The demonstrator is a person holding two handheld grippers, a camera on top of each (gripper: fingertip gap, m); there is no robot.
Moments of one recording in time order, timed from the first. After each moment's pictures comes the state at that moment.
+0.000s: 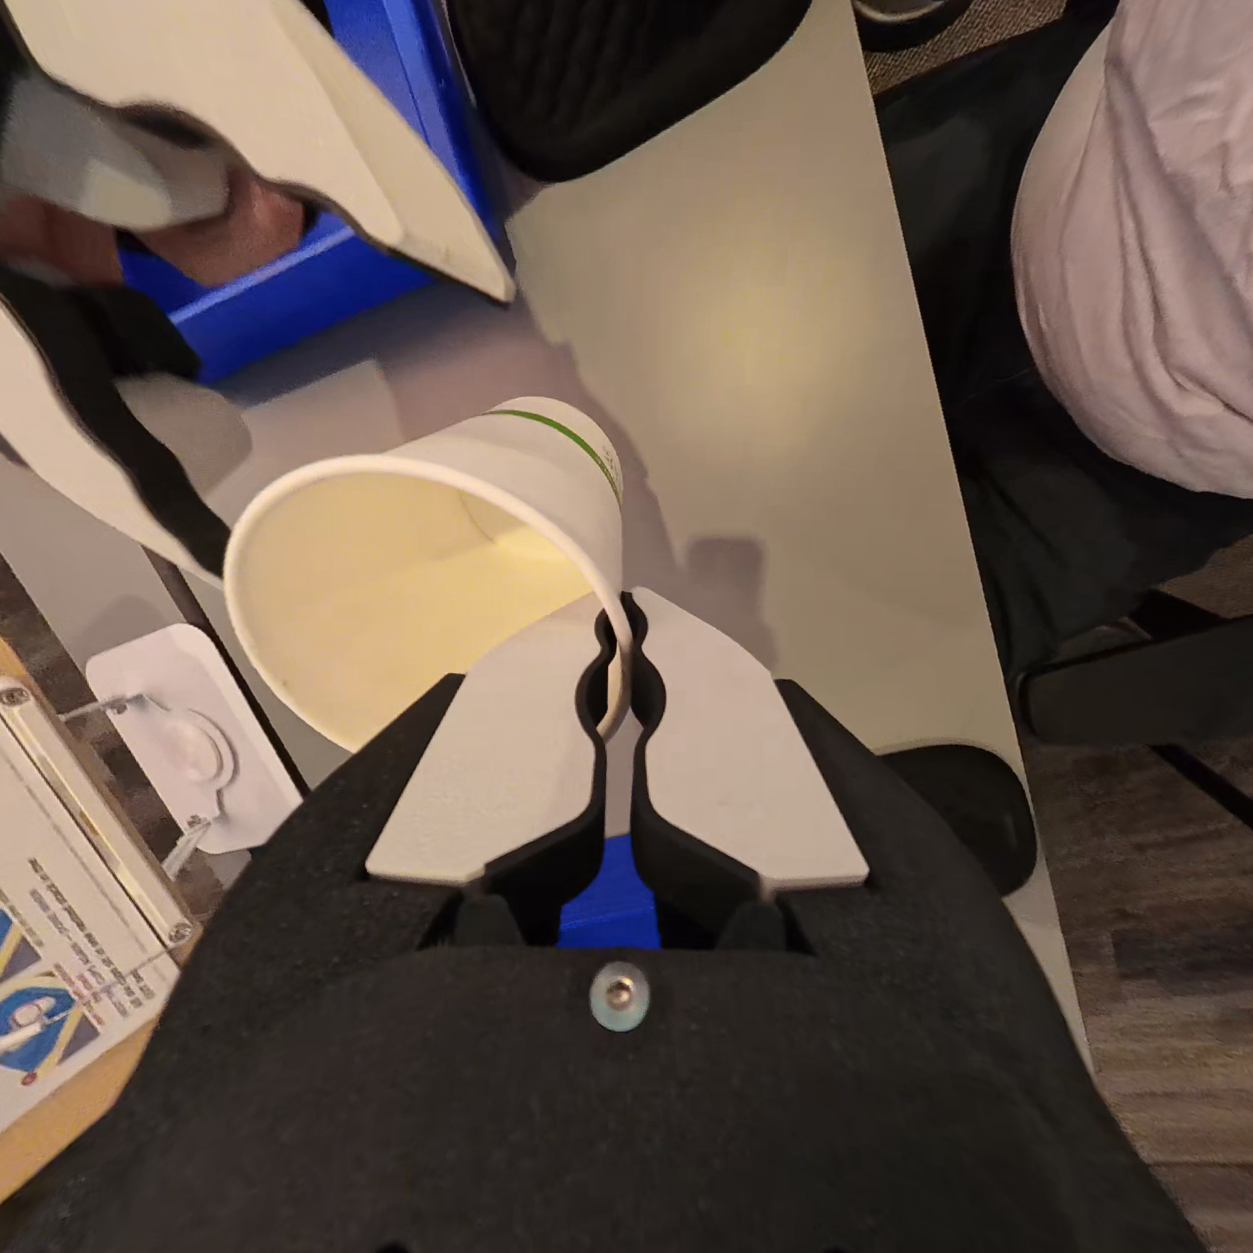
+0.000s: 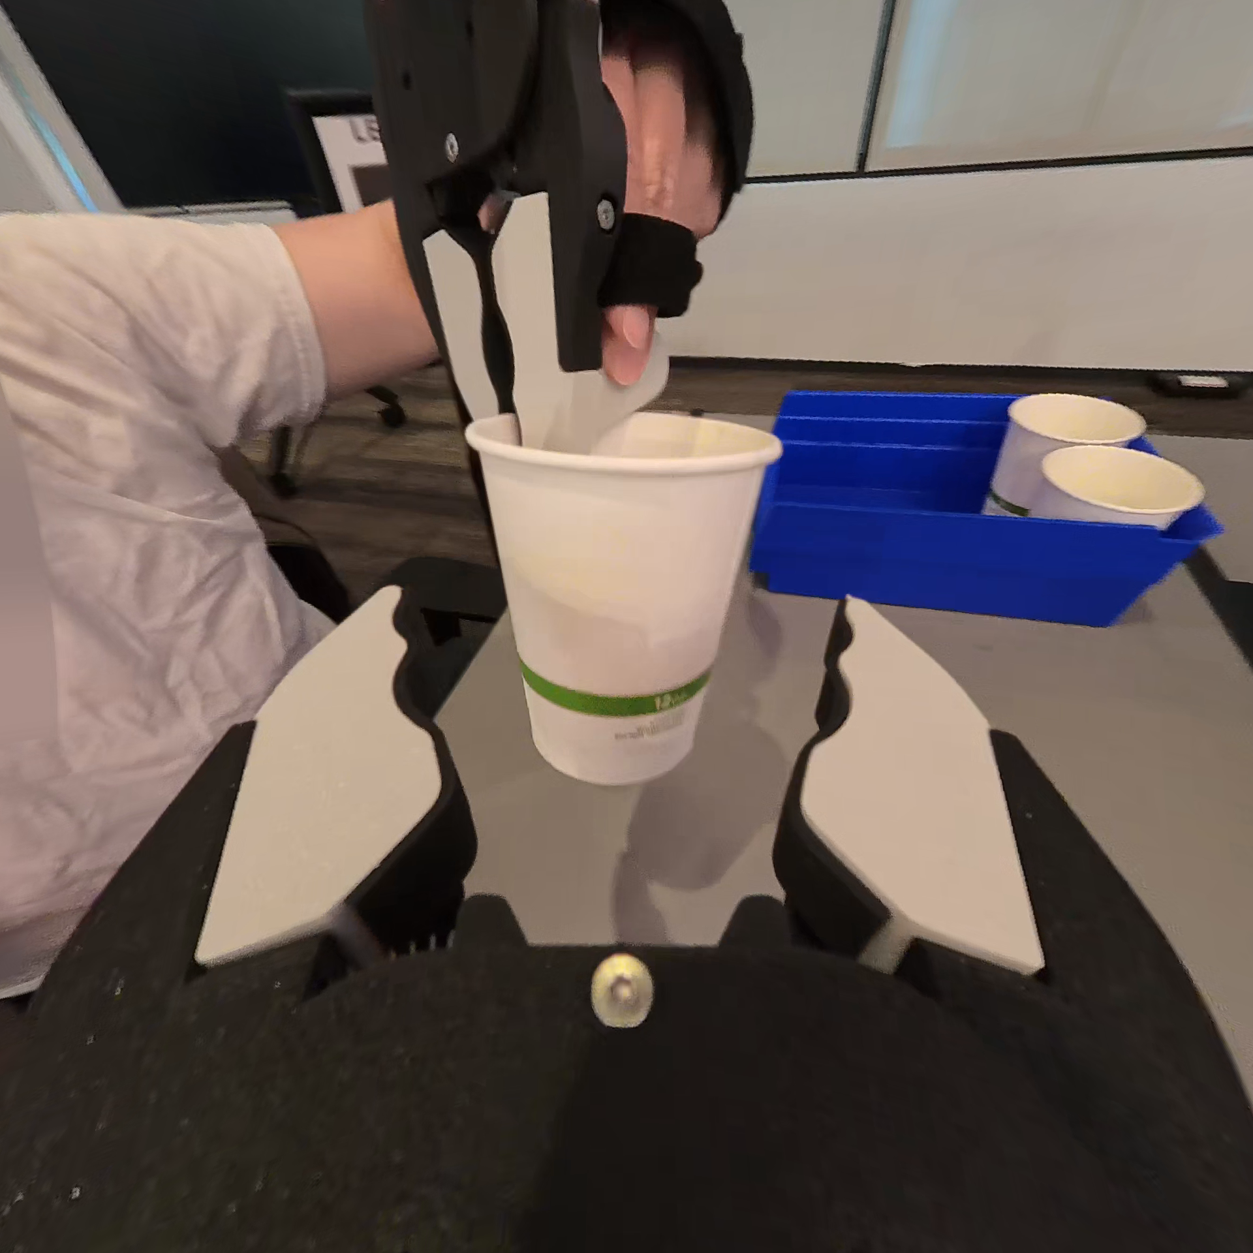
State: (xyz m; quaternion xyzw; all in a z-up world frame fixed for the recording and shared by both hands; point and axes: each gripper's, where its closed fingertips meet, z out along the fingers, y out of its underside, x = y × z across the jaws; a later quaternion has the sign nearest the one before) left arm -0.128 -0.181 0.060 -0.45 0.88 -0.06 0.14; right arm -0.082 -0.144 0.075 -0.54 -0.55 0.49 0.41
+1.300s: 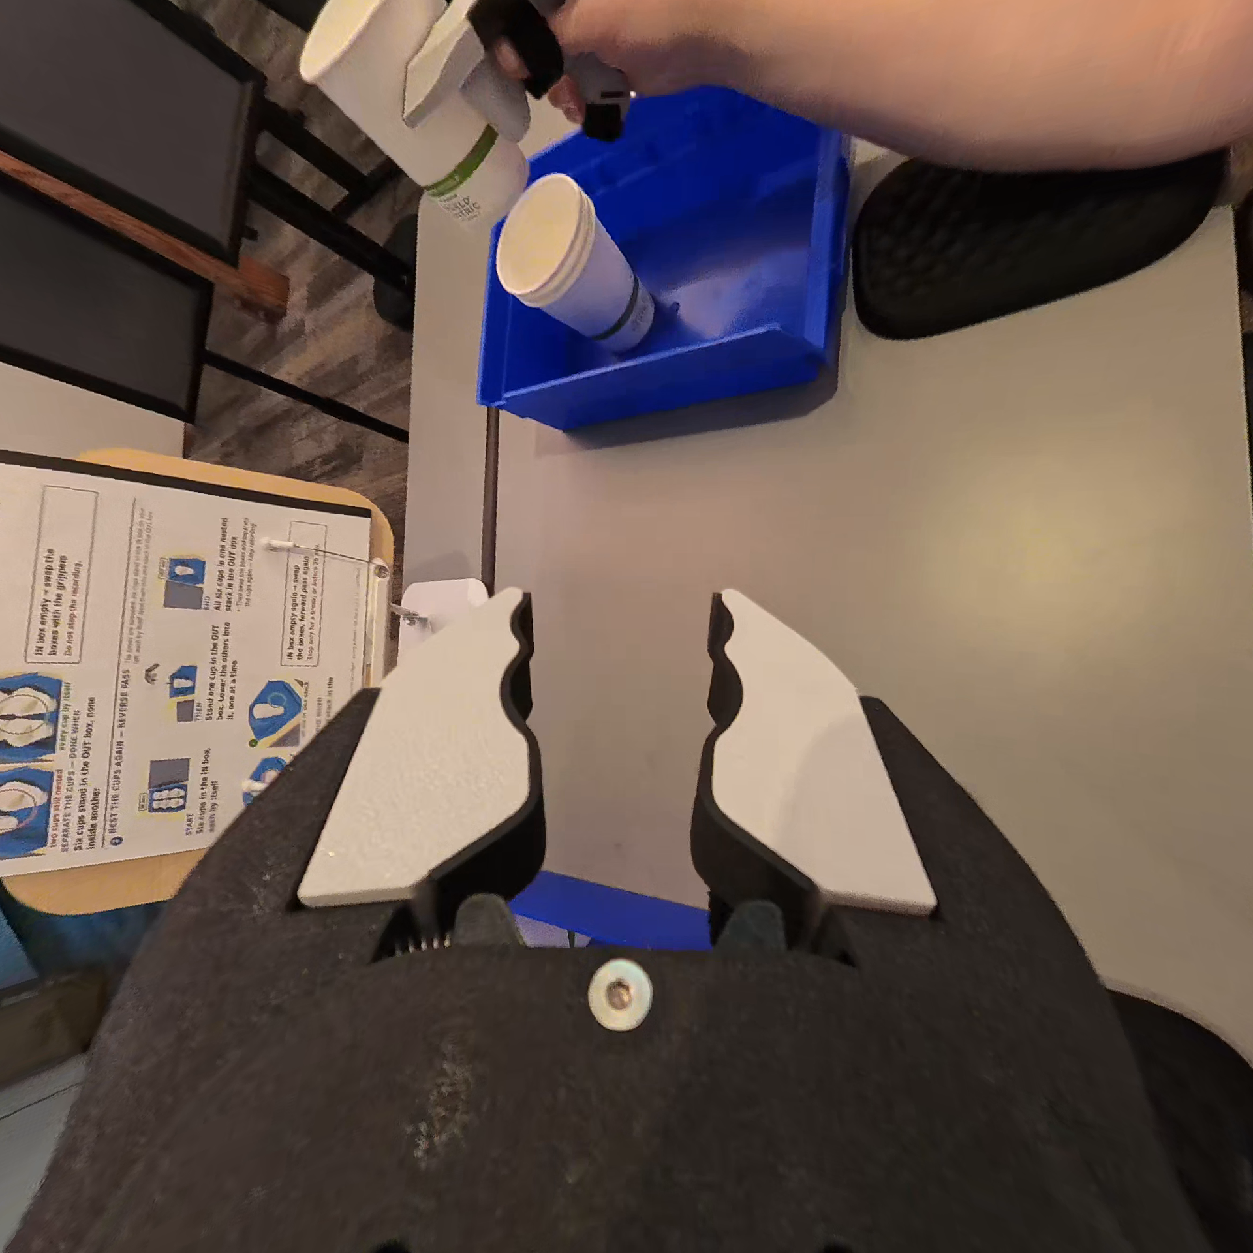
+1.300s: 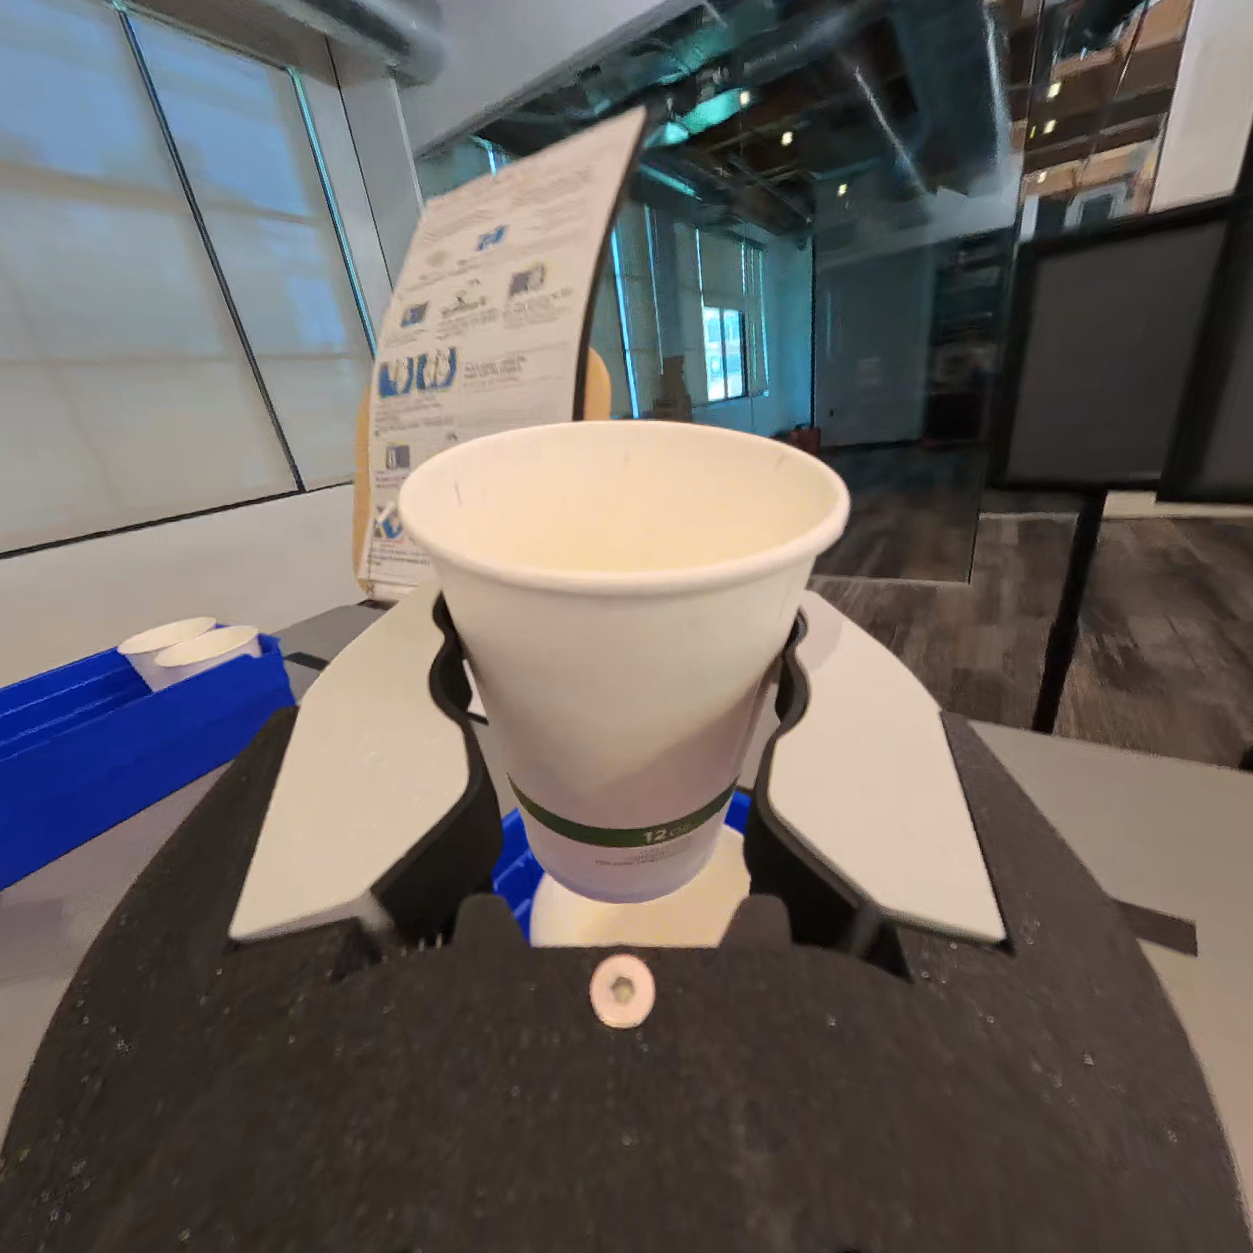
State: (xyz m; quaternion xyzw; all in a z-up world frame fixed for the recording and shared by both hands) left arm -0.131 -0.135 0.129 -0.50 0.77 -0.06 0.41; right arm 0.216 0.003 0.087 -0.64 -0.06 0.18 0.74
